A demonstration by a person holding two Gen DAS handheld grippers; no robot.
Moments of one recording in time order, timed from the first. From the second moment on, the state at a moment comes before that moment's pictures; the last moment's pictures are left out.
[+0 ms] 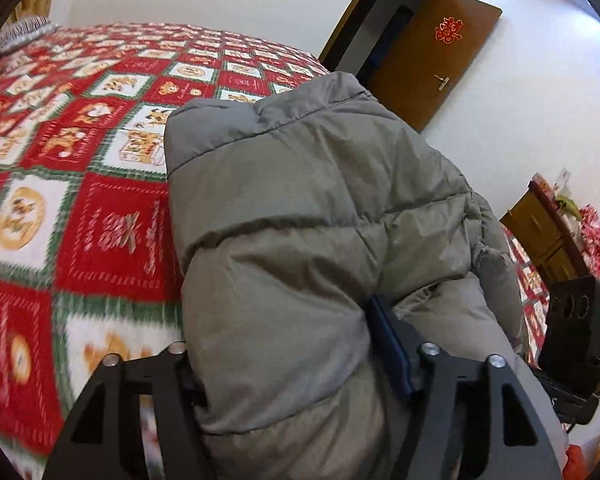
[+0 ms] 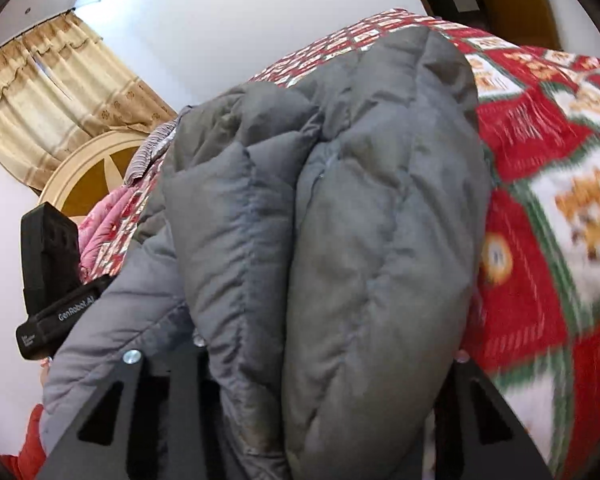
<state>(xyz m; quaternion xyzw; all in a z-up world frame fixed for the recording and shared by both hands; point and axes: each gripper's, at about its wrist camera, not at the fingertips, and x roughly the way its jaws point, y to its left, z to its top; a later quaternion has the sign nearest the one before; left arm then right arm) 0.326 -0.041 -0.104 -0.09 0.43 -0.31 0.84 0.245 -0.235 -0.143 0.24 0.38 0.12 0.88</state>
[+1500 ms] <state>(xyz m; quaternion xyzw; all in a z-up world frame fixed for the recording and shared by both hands) 0.227 -0.211 0.002 -0.03 0.36 -0.47 0.81 0.114 -0.324 -0.024 0.23 0.20 -0.04 0.95</state>
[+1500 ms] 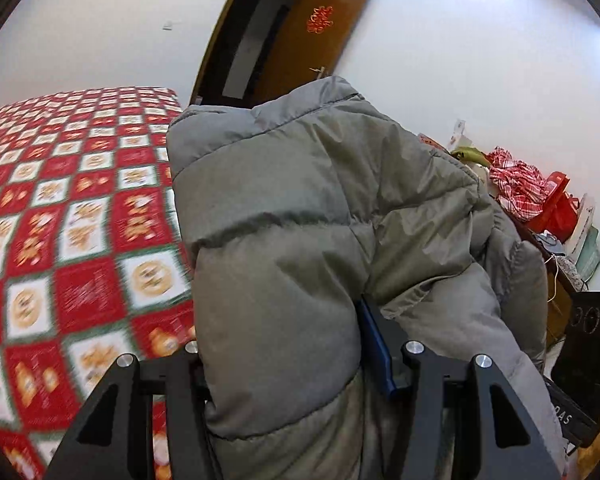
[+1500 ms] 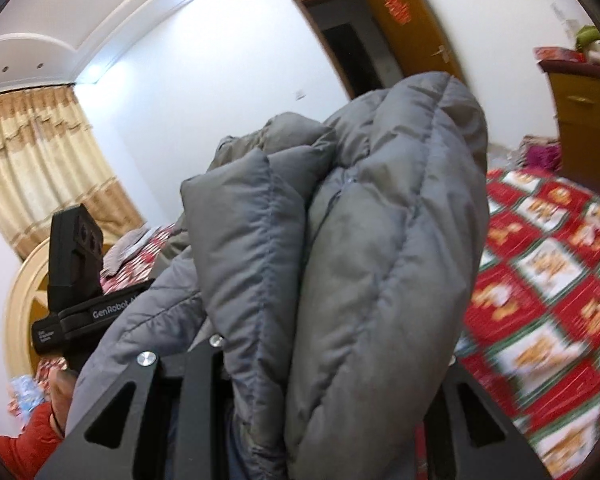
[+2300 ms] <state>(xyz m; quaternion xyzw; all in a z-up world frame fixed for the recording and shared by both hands) 0.261 -0.345 -0.066 0.08 0.43 -0.37 0.82 0.240 -0.402 -0.098 0.27 0.30 -0.11 0.91</state>
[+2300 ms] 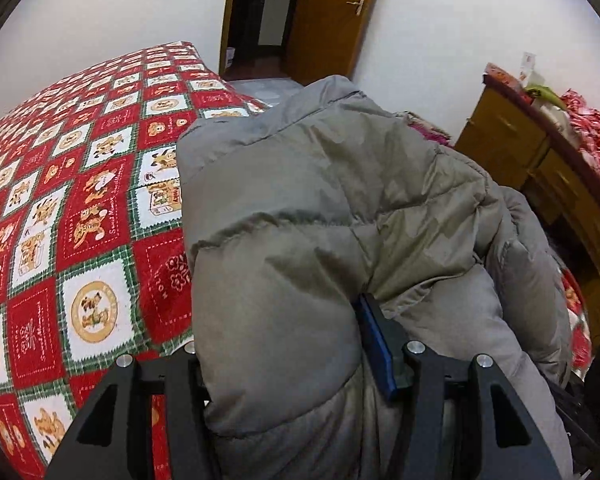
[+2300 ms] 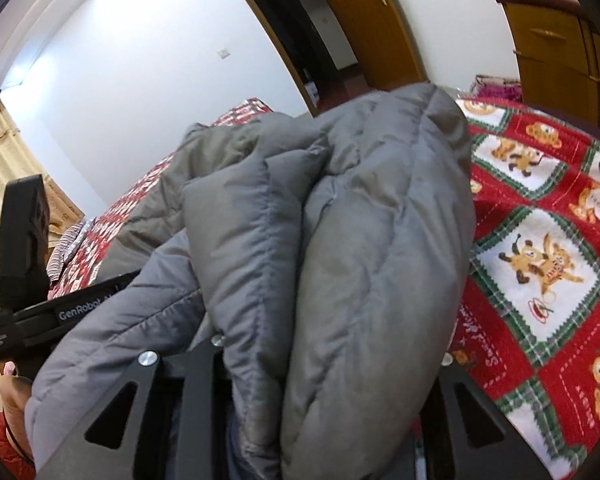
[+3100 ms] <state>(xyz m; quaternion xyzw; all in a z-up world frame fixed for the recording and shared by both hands) 0.246 -0.358 -0.076 0.15 0.37 -0.36 0.84 0.185 -0.409 -0.023 0.23 0.26 -0.21 0.92</state>
